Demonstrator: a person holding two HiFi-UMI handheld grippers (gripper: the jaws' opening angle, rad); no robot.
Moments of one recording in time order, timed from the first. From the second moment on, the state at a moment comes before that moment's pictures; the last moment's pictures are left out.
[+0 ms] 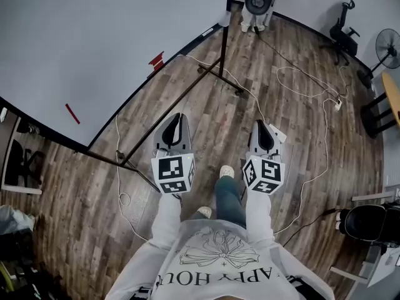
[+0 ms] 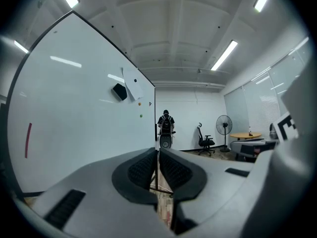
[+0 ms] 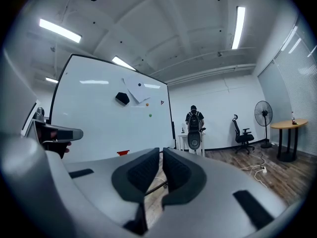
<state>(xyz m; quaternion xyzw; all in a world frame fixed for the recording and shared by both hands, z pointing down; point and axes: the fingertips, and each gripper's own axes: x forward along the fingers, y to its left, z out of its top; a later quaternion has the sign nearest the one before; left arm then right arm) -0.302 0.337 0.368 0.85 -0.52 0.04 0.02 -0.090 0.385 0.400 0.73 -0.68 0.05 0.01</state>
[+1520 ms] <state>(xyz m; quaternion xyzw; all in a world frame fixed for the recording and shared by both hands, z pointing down) -0.088 -0.071 0.406 0.83 -0.55 0.07 0.04 0.135 -0.026 0.414 0.71 -0.71 0.05 0.01</state>
